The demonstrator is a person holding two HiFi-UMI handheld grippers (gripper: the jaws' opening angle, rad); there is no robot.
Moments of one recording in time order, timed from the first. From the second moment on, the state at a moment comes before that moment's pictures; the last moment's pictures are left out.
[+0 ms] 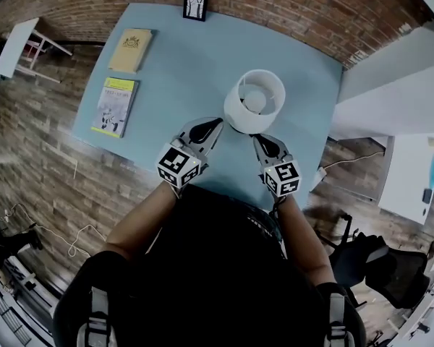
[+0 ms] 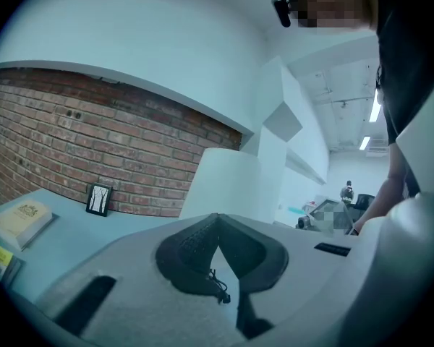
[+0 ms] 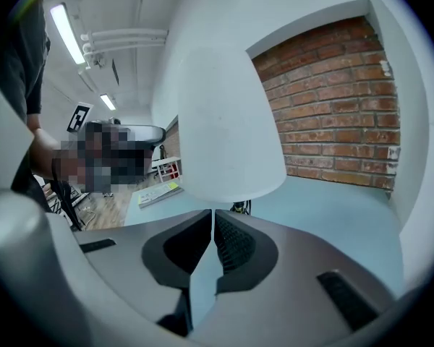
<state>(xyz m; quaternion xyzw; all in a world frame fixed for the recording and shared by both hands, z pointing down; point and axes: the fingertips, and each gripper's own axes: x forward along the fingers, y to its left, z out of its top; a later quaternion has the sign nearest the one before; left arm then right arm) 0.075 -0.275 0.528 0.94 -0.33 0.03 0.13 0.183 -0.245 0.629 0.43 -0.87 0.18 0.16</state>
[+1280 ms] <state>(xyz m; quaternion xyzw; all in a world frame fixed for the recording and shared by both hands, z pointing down) -0.023 -0.224 0.467 0.95 -0.31 0.01 0.07 0.108 -0.221 0.523 0.47 -0.87 0.11 0.11</state>
